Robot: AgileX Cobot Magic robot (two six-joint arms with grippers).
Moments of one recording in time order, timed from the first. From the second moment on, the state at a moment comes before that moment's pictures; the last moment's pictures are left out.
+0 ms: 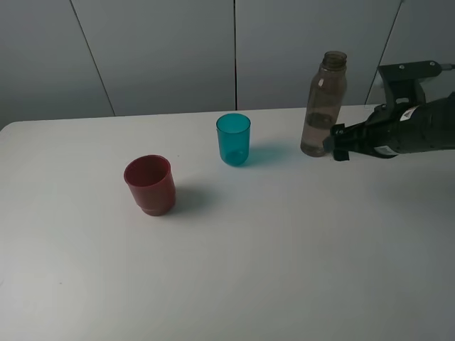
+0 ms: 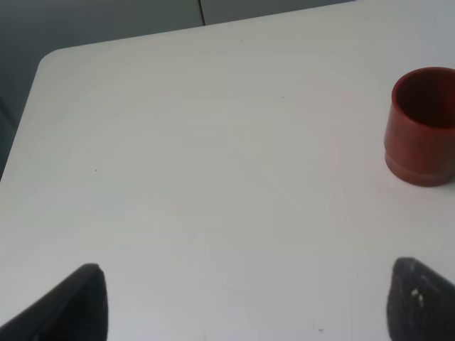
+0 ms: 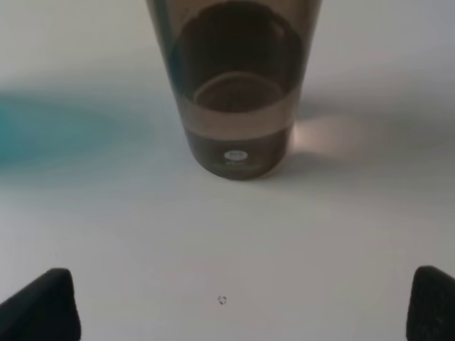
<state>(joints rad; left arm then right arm) 0.07 0.00 -0.52 -0.06 1.09 0.17 0.22 1.60 -0.61 0.17 -0.10 -0.12</state>
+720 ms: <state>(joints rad) 0.07 0.00 -0.52 -0.06 1.09 0.16 0.22 1.92 -0.60 0.09 -0.57 -0.04</state>
